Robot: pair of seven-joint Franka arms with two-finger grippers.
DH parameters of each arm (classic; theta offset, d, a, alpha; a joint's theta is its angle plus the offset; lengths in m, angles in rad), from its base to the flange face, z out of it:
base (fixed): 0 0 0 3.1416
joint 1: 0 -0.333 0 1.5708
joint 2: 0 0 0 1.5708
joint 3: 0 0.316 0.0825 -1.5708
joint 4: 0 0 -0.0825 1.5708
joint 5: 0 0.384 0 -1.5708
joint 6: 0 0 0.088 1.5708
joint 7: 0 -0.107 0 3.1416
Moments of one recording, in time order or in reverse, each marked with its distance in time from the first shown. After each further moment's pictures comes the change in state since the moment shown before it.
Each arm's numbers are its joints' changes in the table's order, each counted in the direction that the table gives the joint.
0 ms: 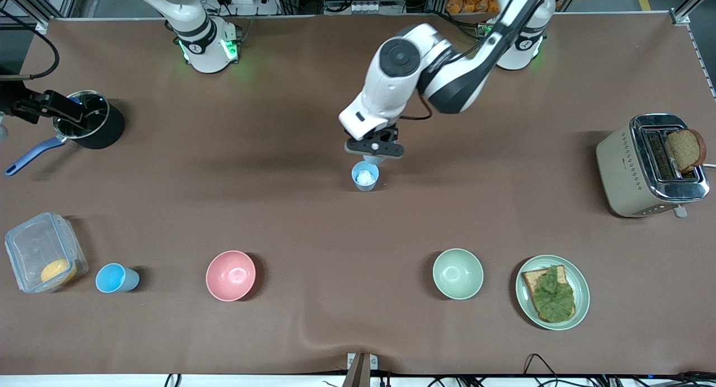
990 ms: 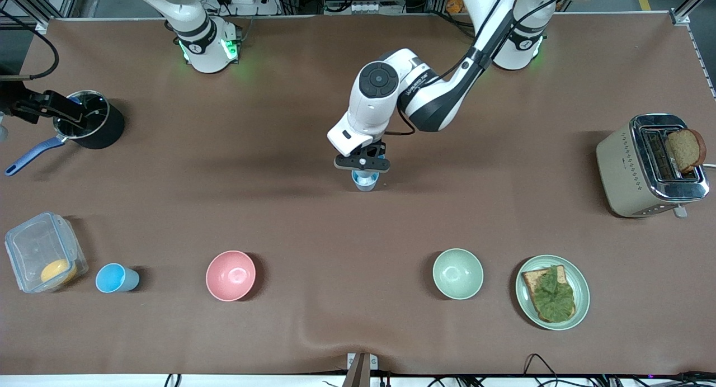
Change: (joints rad) left arm 0.099 0.102 0.092 -0.074 0.013 -0.064 0.045; right arm 0.000 0.001 -0.001 0.000 0.000 0.002 0.000
